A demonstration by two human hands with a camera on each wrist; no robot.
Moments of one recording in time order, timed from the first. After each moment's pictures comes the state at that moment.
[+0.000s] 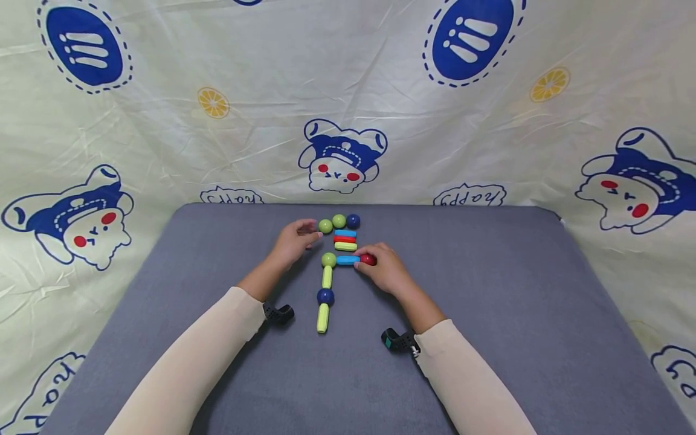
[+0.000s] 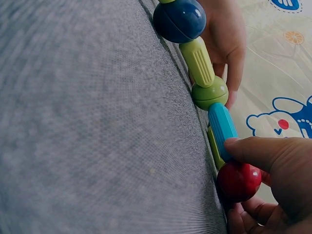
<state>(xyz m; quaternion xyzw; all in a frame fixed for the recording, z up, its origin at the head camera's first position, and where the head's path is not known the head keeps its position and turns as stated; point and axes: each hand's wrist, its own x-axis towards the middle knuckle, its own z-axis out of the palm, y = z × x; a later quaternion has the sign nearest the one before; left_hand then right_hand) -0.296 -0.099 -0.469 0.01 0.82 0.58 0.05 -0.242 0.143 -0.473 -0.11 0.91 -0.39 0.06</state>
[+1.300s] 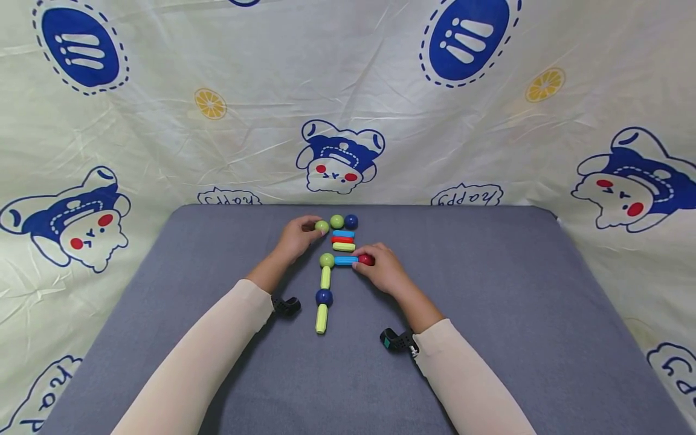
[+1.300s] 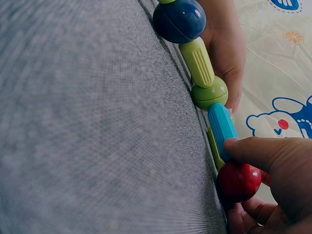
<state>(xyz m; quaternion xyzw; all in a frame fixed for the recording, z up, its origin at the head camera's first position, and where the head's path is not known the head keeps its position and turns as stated) -0.315 -0.090 -0.472 0.02 0.86 0.50 0.02 -0.243 0.143 -0.474 -0.11 0.91 -0.39 0.05</state>
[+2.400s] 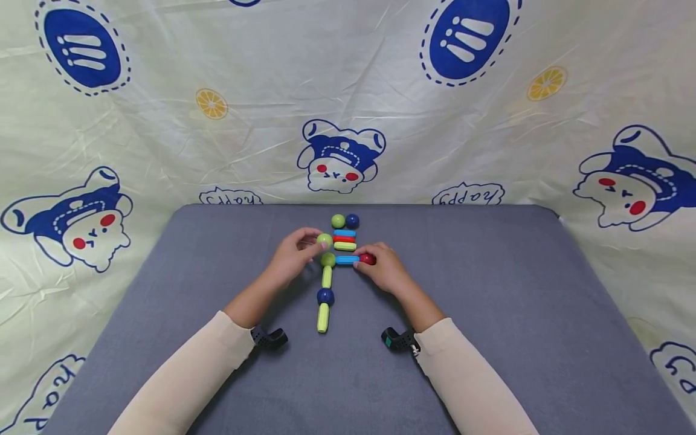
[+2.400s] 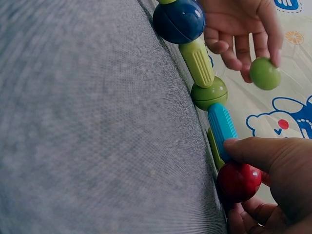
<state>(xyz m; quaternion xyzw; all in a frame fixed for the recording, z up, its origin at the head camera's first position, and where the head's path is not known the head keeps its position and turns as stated) -0.243 -0.091 -0.444 0.06 0.81 0.58 0.04 -0.242 0.143 -0.474 -0.11 0.91 -0.39 0.05</state>
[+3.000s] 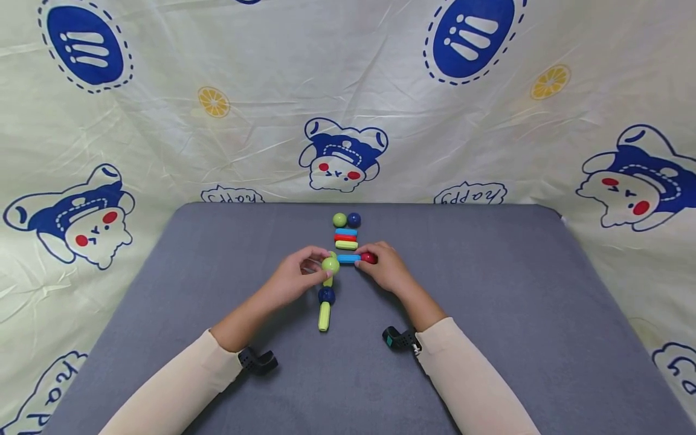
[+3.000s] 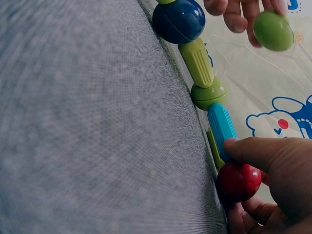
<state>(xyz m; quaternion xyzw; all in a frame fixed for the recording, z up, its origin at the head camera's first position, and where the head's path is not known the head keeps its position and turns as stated) -0.197 -0.096 -0.434 0.15 0.82 0.54 0.10 -0.244 0.143 -0.477 -0.11 0.91 -0.39 0.05</state>
